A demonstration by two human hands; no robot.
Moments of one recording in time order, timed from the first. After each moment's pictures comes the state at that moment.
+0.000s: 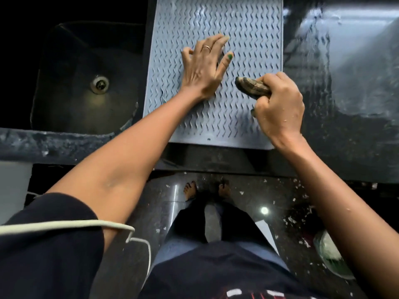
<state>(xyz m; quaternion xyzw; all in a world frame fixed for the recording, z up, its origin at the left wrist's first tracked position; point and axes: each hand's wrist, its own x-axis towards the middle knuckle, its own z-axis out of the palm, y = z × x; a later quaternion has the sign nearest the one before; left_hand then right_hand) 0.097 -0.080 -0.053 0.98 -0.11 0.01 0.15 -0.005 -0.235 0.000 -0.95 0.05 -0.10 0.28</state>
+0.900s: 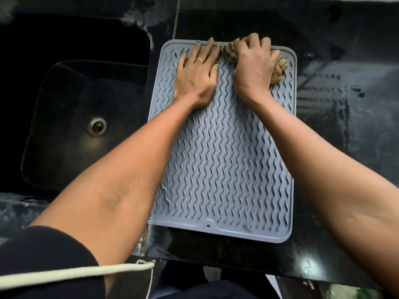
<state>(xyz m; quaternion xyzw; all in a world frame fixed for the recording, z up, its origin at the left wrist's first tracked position) 0.248 -0.059 -0.066 0.99 -0.07 -0.01 0.11 0.259 -0.190 -0.048 -0.99 0.00 -0.10 0.09</state>
